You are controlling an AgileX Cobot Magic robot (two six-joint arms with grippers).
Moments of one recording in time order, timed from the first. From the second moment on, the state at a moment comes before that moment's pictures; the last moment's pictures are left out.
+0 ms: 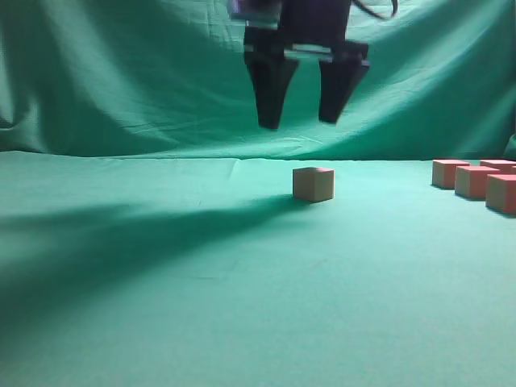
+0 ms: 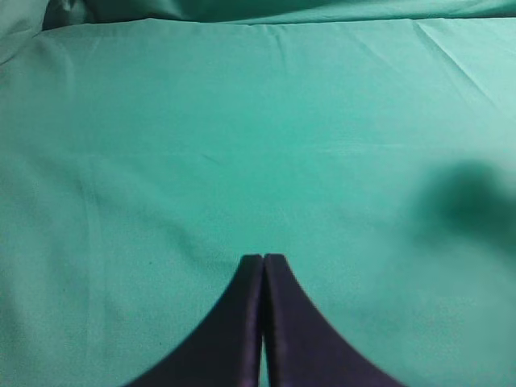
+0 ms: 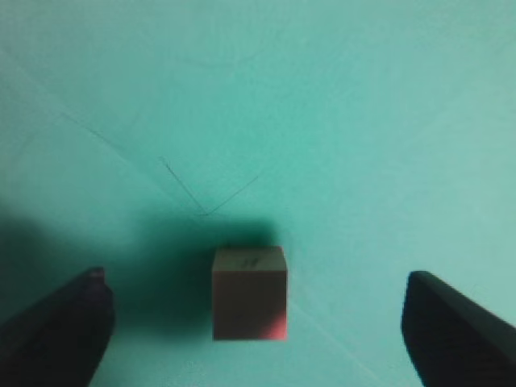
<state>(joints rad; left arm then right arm) -0.01 -0.01 0.02 0.02 0.35 0.01 0.57 2.18 -1.95 0.03 1.20 -0.29</state>
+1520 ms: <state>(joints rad) -0.01 -0.01 0.02 0.02 0.35 0.01 0.10 1.31 -0.87 -0.02 1.07 0.02</state>
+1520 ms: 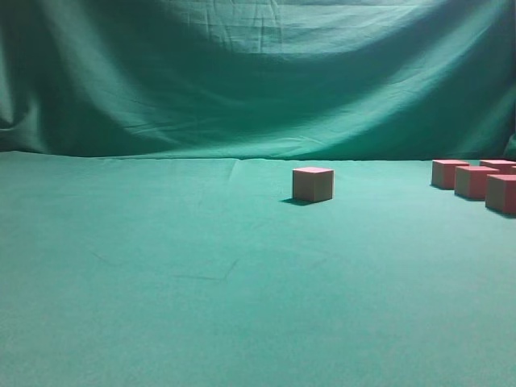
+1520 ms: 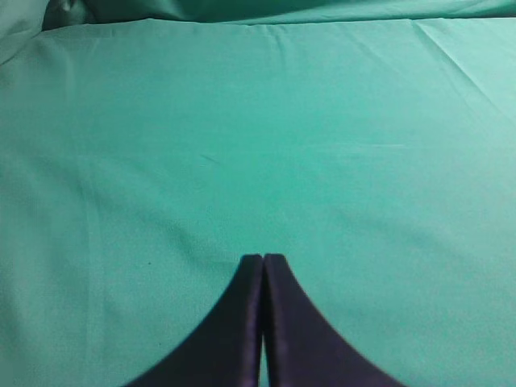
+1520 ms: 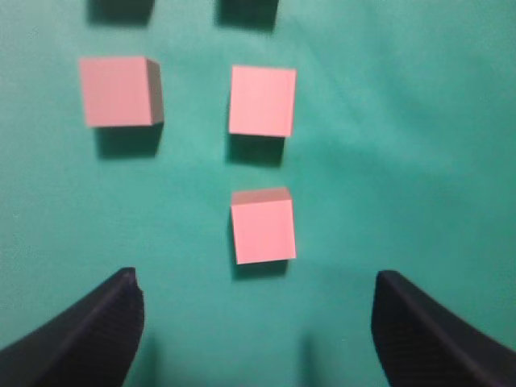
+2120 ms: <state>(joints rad) -0.01 -0.01 0.02 0.02 0.35 0.01 0.05 1.42 -0.69 -0.01 0.80 -0.01</state>
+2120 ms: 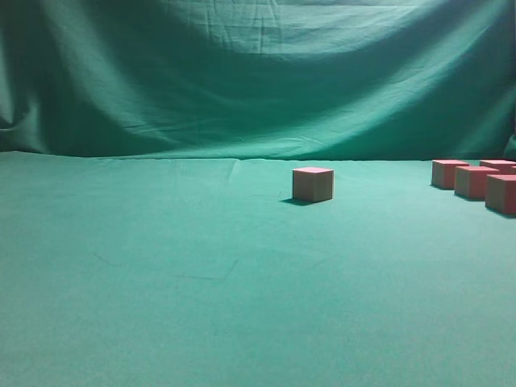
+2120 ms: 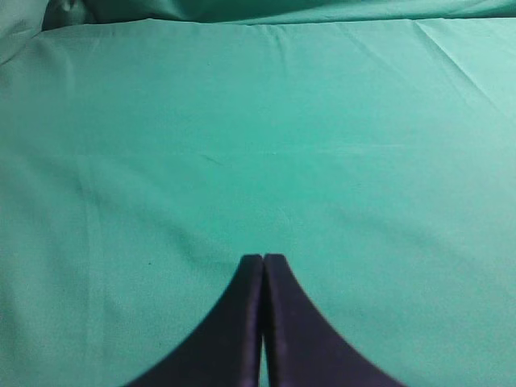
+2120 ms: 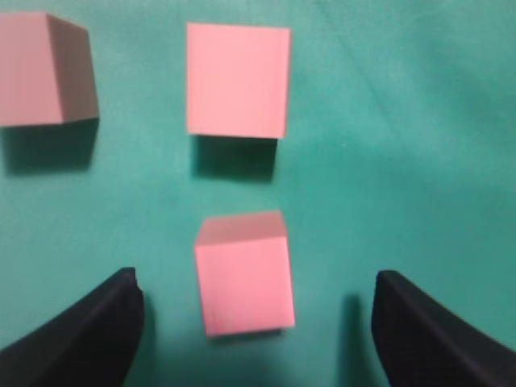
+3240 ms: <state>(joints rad) -0.01 -0.01 0.02 0.02 0.35 0.01 0.08 1.50 -1.00 0.33 1.15 -0.30</state>
